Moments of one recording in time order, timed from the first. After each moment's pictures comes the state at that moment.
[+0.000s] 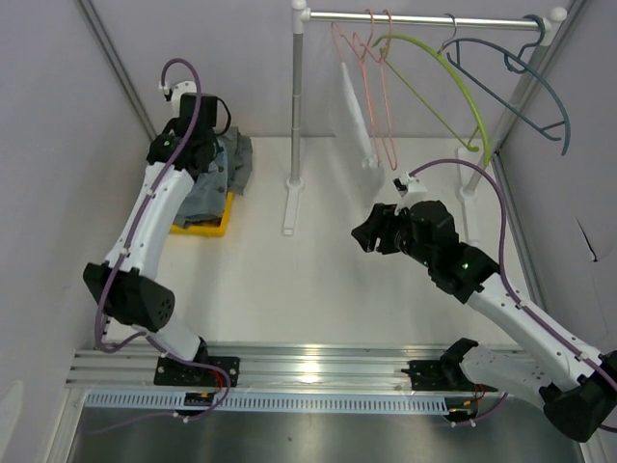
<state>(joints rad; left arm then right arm) -0.21 1.65 1.79 -0.80 -0.57 -0.40 0.68 0.98 0.95 -0.34 0.02 0.50</state>
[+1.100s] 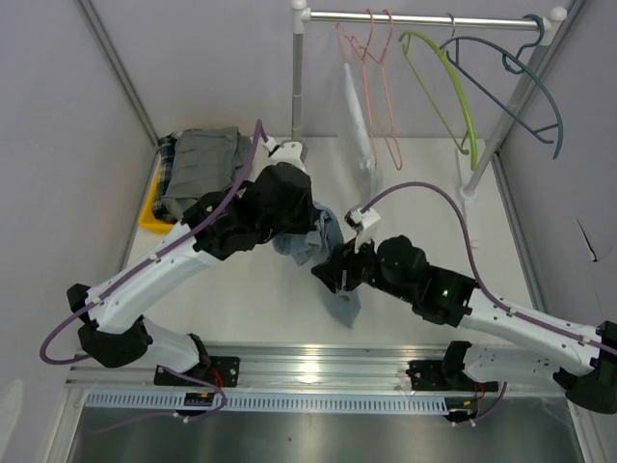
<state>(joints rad) -1.00 1.39 1.75 -0.99 -0.42 -0.70 1.05 0.99 0.92 -0.20 0.11 0.45</state>
